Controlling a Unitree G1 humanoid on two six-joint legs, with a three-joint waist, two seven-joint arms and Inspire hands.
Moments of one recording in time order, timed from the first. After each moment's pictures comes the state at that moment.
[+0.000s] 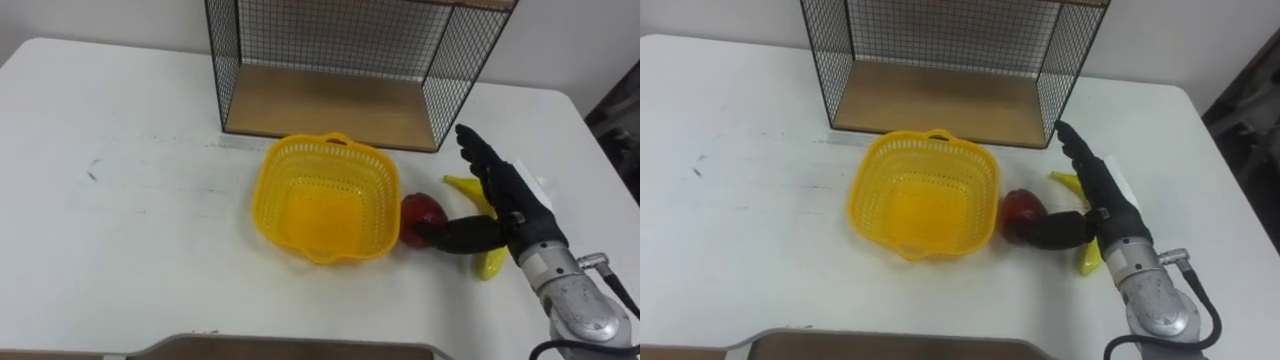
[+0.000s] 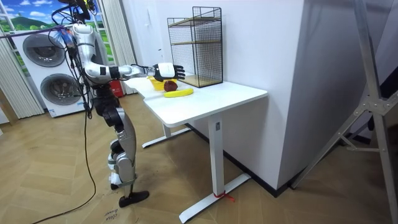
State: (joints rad) left arm 0.26 0.23 0.11 1.08 0.19 0.04 0.08; right arm 0.14 -0.33 -0.05 -0.02 -0.09 -0.02 0.16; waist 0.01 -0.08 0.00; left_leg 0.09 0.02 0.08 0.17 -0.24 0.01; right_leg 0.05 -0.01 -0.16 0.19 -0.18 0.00
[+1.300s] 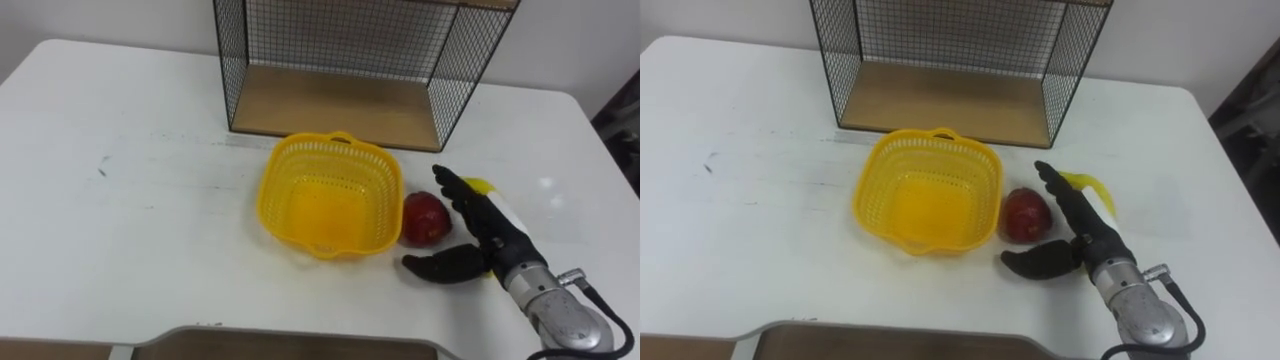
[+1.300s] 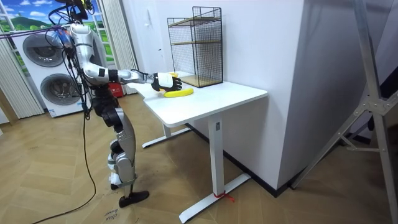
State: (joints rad) left arm 0.26 0.23 0.09 1.08 0.19 0.04 0.10; right arm 0.13 -0.34 -0.02 0.13 -0.14 -0.01 0.22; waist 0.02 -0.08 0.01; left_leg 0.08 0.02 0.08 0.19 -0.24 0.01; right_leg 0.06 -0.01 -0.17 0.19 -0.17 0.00
